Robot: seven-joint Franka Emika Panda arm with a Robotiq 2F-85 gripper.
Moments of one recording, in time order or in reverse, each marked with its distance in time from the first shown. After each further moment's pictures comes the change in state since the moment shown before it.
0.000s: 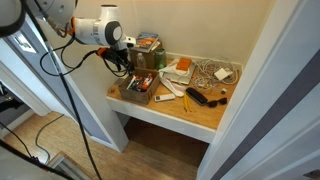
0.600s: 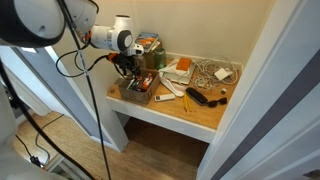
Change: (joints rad) arm 0.005 0.180 -0.038 0.144 0.029 -0.041 -0.081
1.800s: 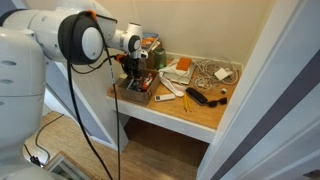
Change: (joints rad) arm 0.027 0.308 -0.014 0.381 0.061 -0.206 -0.004
